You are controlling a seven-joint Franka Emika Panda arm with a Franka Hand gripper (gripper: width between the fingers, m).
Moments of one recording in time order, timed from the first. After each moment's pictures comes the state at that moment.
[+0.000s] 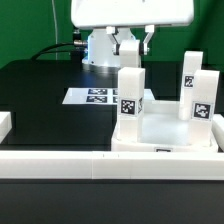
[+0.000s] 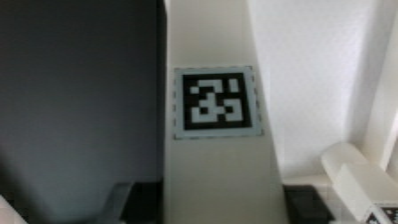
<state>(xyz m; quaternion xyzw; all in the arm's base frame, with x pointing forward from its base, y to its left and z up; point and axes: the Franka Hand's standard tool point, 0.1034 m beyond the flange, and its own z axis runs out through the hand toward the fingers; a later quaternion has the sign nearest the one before) 0.495 -0.010 0.130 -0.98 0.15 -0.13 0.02</state>
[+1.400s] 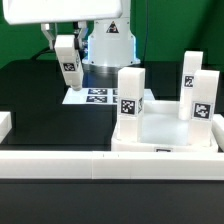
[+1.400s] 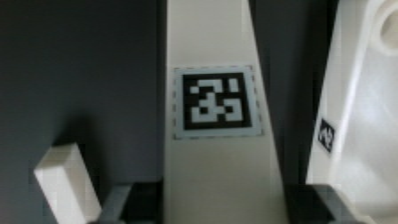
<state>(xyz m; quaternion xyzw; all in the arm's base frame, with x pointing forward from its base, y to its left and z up) 0.453 -0.118 0.126 -0.99 0.09 -0.05 0.04</state>
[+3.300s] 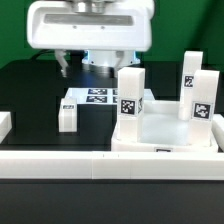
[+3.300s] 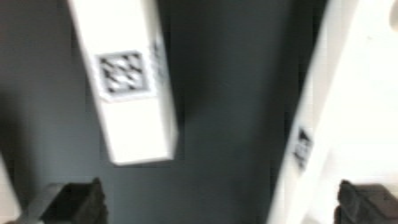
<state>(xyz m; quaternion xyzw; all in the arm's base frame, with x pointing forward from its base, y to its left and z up) 0.501 -0.063 0.087 -1.00 0.02 -0.06 -0.01</state>
